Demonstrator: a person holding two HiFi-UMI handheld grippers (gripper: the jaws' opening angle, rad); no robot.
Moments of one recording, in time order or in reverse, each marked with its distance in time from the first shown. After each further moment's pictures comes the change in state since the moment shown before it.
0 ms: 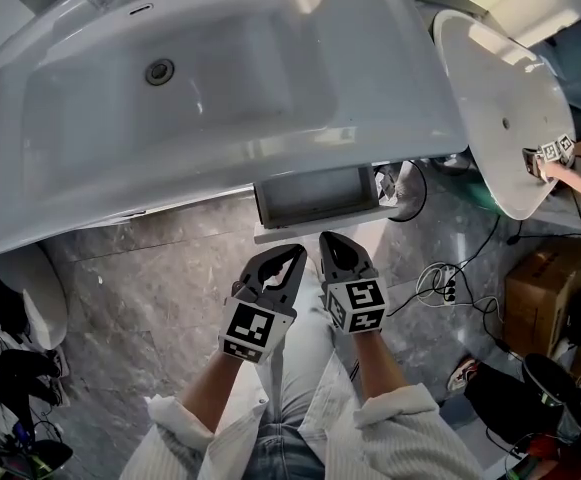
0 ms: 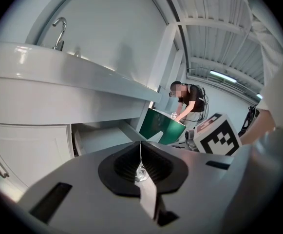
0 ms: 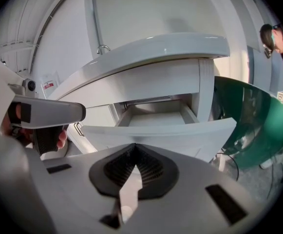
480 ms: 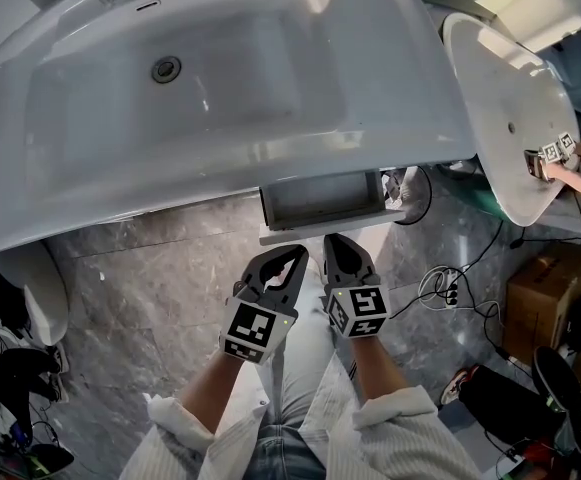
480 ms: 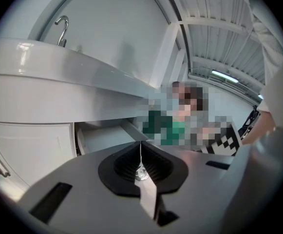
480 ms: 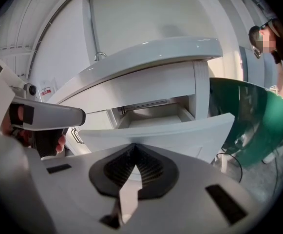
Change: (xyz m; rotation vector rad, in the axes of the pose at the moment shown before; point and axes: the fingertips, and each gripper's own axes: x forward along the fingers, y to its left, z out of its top) left arm 0.000 0.007 -0.003 -0.008 0.009 0.012; right arm 0.001 -0.001 0.004 0.040 -0.088 -0.024
